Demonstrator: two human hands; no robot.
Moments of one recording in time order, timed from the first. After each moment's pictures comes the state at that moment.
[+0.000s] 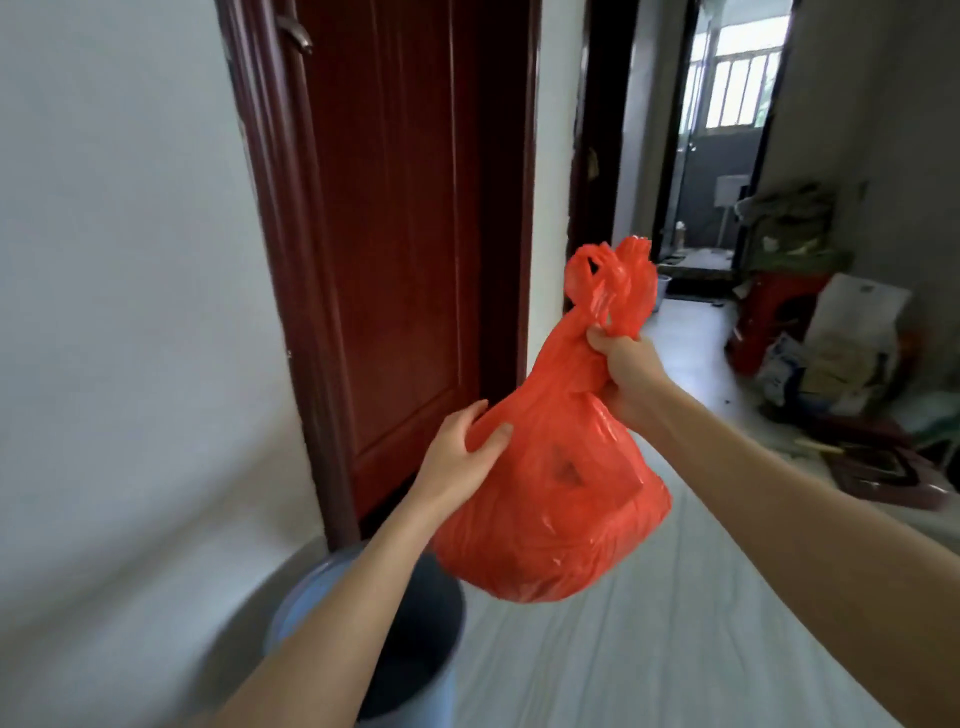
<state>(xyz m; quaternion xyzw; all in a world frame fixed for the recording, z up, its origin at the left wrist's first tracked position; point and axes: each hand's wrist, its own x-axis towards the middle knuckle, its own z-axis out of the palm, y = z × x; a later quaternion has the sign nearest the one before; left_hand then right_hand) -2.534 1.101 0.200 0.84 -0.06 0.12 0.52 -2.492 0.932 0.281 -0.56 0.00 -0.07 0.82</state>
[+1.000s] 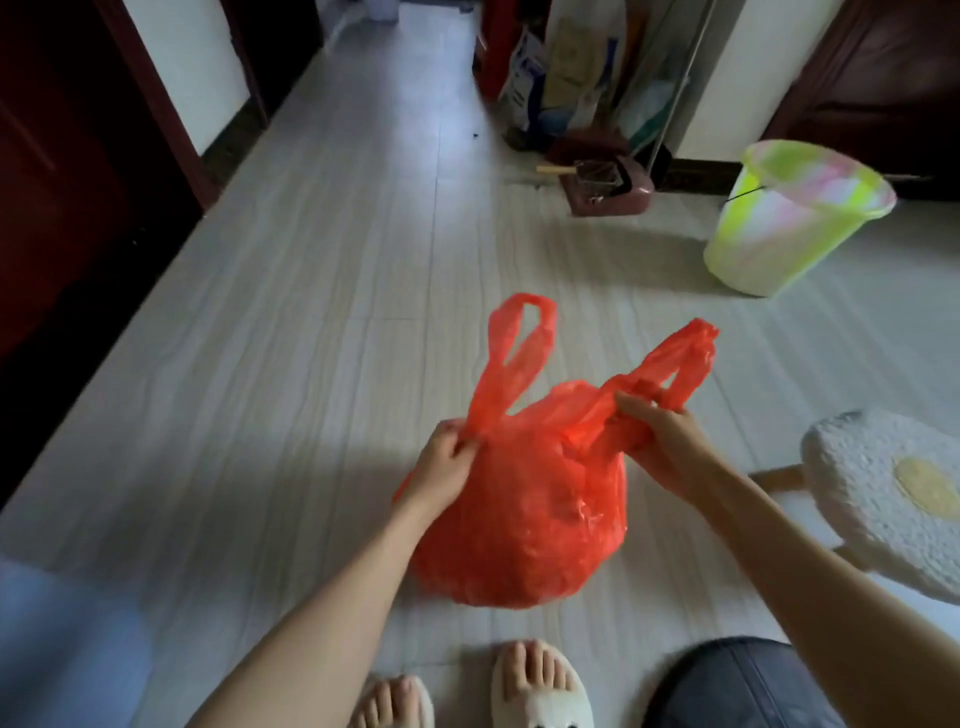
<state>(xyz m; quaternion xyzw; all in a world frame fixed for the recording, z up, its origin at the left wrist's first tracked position) -2.480 0.772 -0.112 0.81 -0.11 -0.22 0.53 -2.566 0.567 -0.050 -0.52 0.33 -0.10 0.78</state>
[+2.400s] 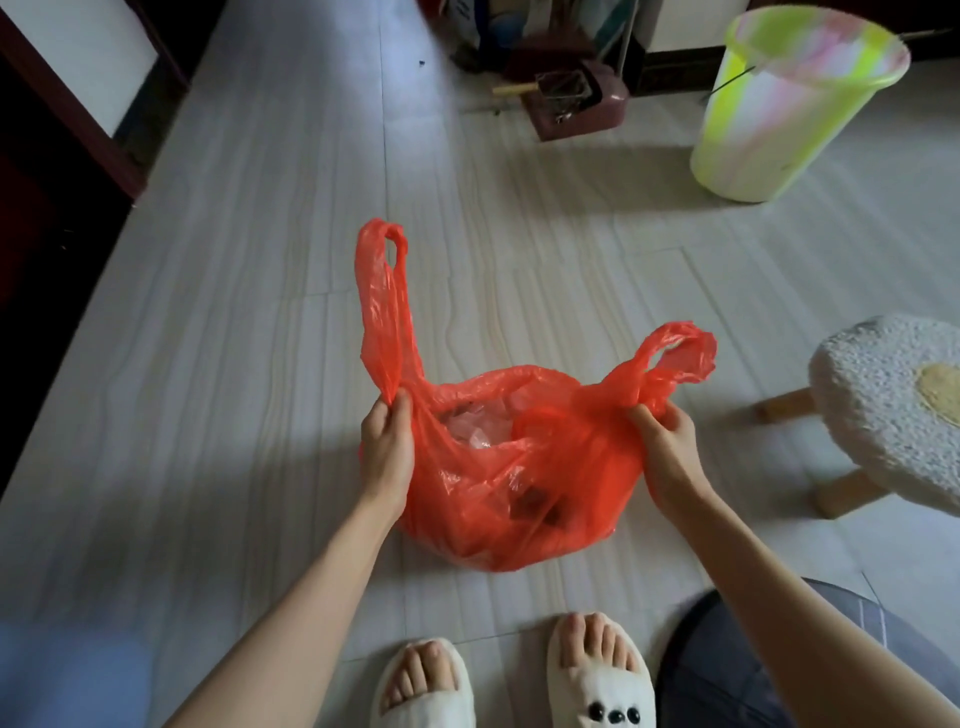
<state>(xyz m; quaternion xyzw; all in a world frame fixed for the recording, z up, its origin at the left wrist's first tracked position) -2.476 0.756 -0.114 0.75 0.08 -0.14 0.64 -2.601 0.553 -0.124 -0.60 0.38 -0.19 0.68</state>
